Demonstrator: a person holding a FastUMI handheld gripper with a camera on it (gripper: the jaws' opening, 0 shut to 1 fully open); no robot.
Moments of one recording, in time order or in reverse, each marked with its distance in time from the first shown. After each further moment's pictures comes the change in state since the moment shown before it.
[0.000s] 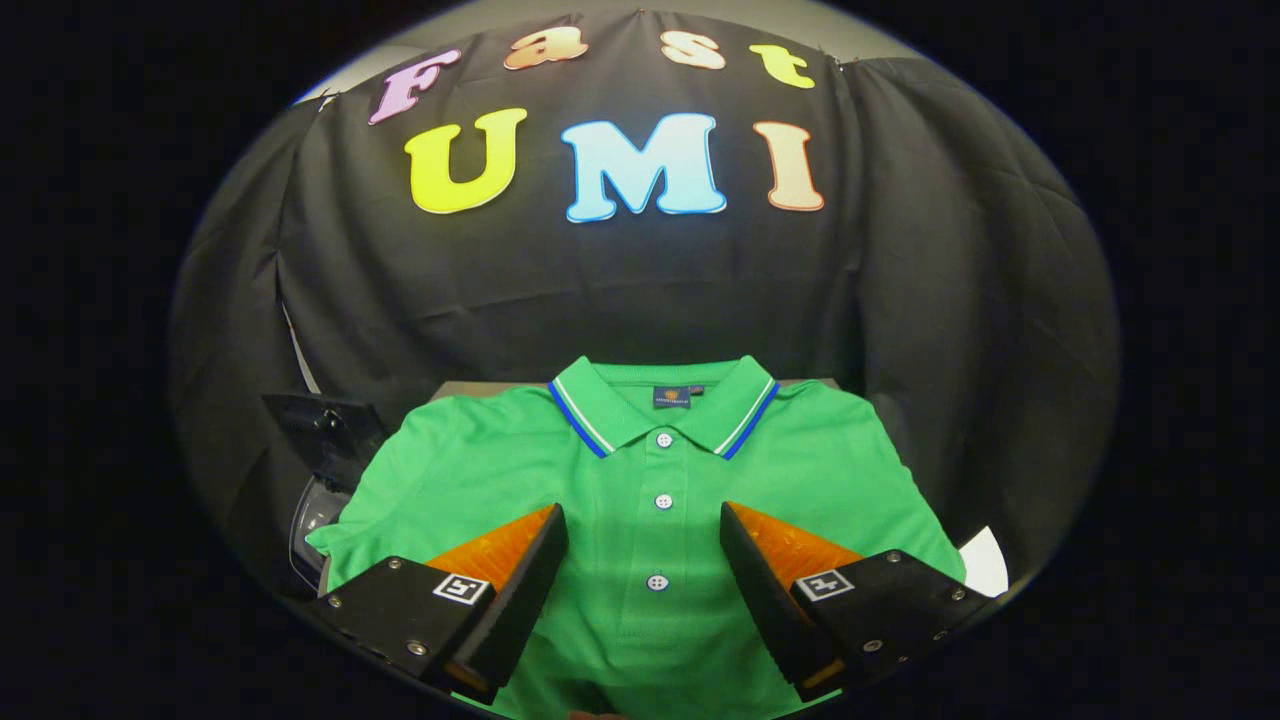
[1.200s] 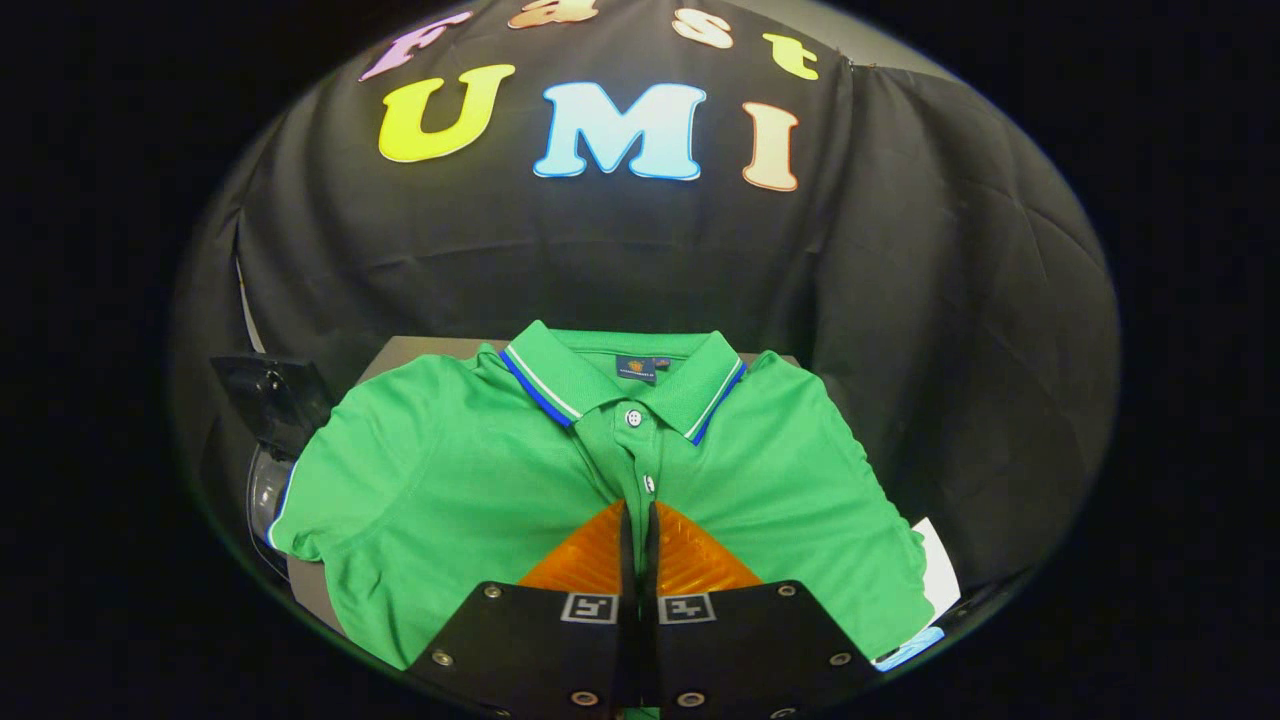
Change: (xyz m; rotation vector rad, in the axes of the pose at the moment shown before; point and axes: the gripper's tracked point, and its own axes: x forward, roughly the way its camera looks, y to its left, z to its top) arm -0.010 -0.010 -0.001 -0.072 0.126 -0.221
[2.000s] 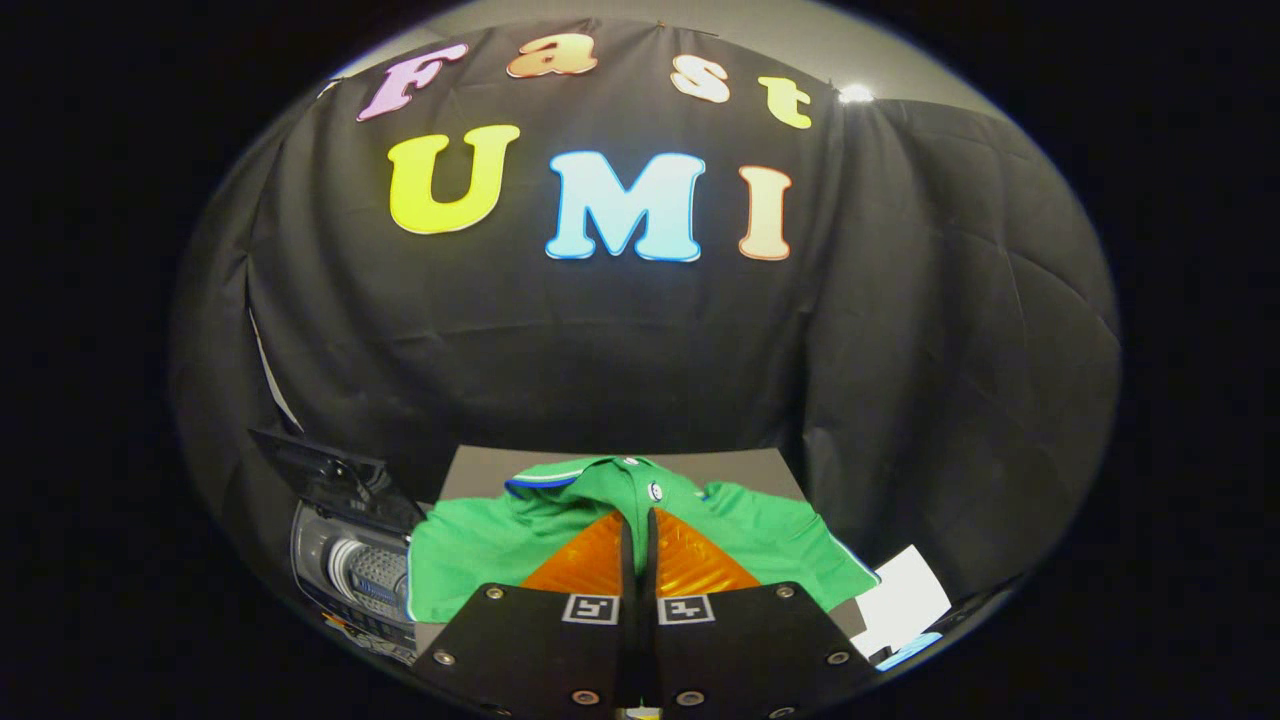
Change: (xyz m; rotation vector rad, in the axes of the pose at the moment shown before) arm -0.108 0.031 0.117 0.048 -0.197 0.043
